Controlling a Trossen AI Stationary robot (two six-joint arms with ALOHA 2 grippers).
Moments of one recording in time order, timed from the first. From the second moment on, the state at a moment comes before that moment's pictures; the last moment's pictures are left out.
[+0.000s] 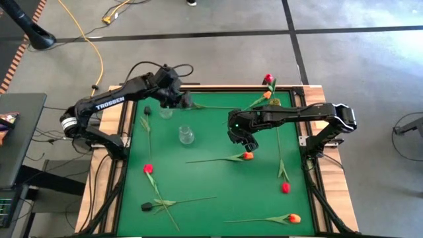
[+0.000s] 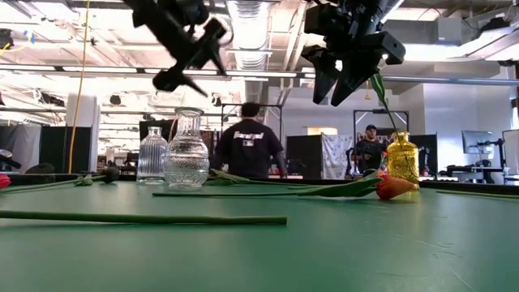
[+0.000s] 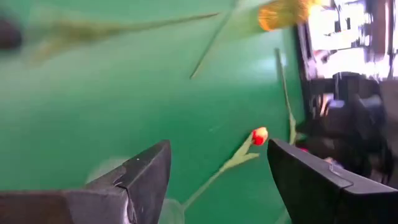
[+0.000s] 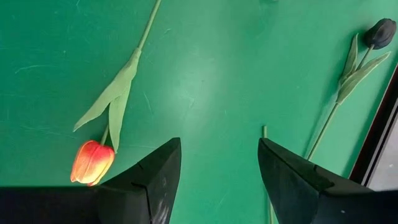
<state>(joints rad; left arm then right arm) 0.58 1.40 1.24 -0.68 0.34 -0.79 -0.06 1.58 1.32 -0.89 0.11 -0.60</state>
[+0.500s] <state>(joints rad) 0.26 1.41 1.31 -0.88 0.12 0.08 -0.05 1.58 1.32 -0.90 0.11 -0.30</state>
